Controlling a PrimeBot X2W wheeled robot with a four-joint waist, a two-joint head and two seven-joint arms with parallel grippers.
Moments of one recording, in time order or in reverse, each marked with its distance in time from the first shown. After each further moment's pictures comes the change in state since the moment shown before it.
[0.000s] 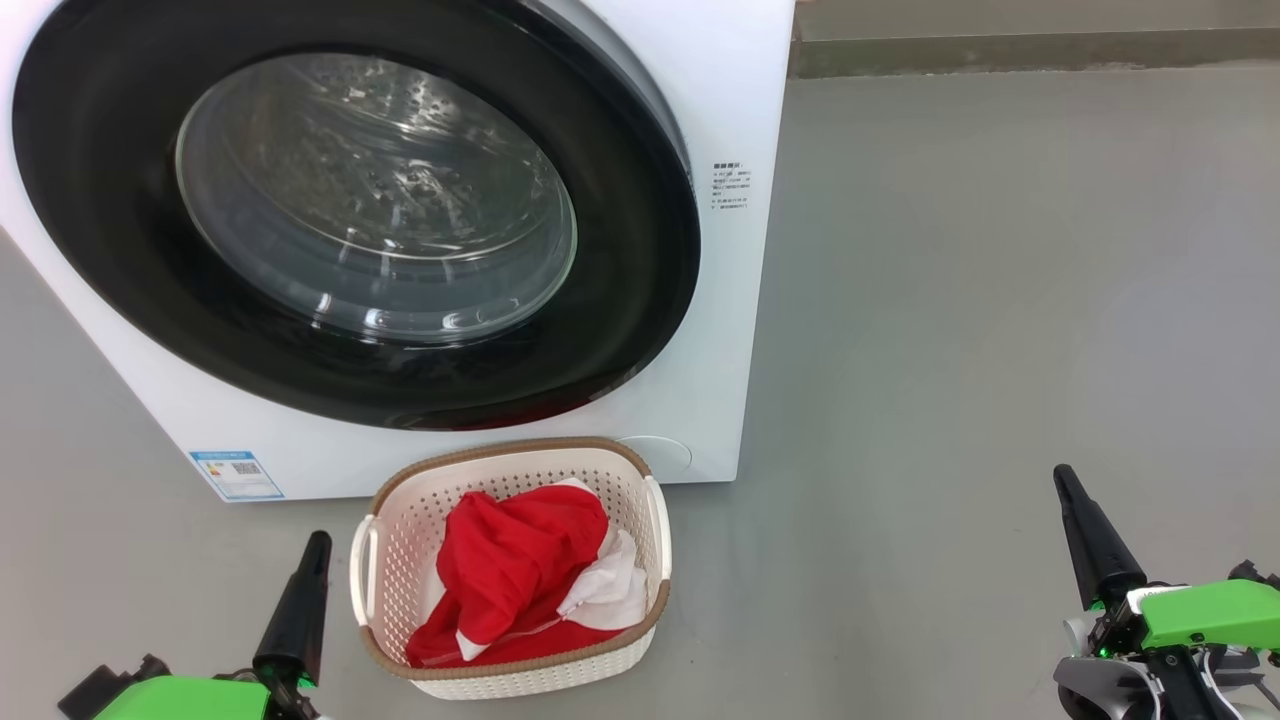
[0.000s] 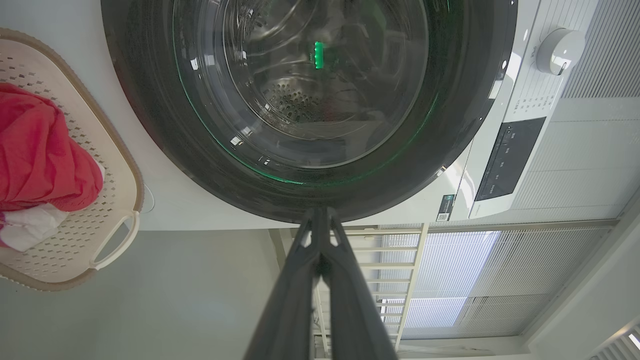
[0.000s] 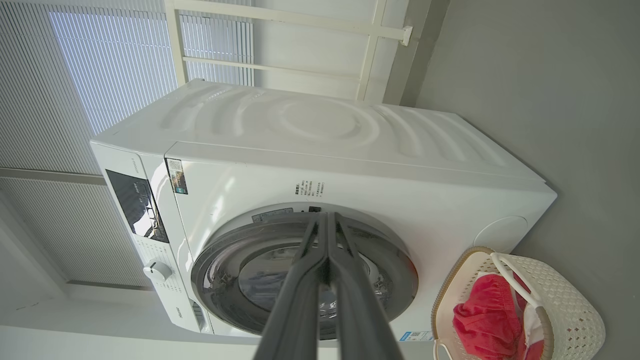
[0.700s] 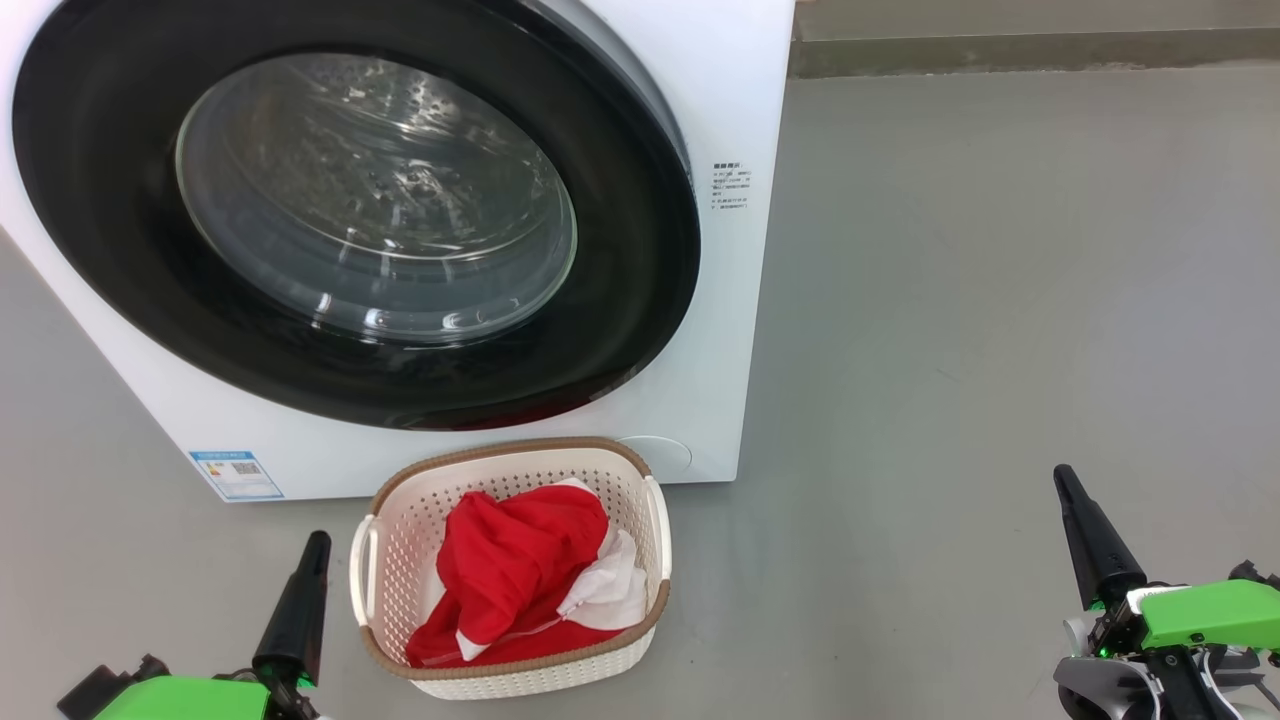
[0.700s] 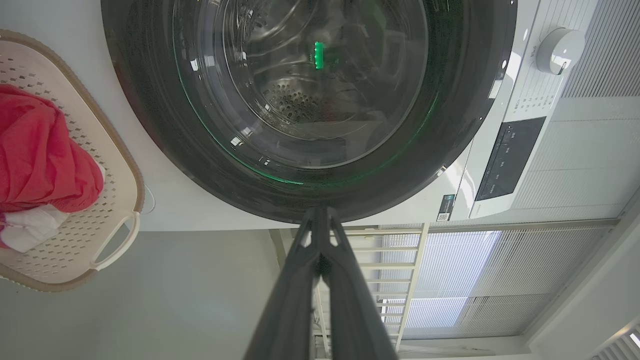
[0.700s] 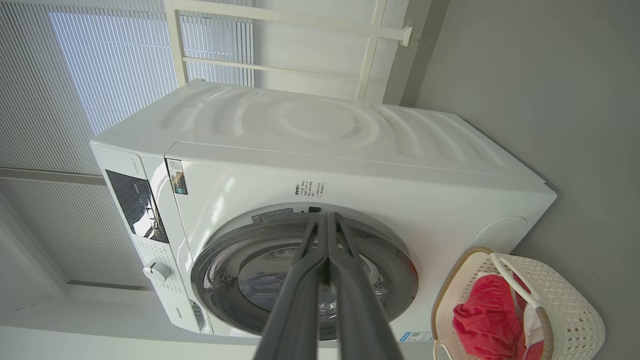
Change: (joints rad) left arm 0.000 -0.003 0.004 0.000 0.006 0.000 0.002; right arm 0.000 0.002 -0.002 0.000 -0.003 0.000 0.000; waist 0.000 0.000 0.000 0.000
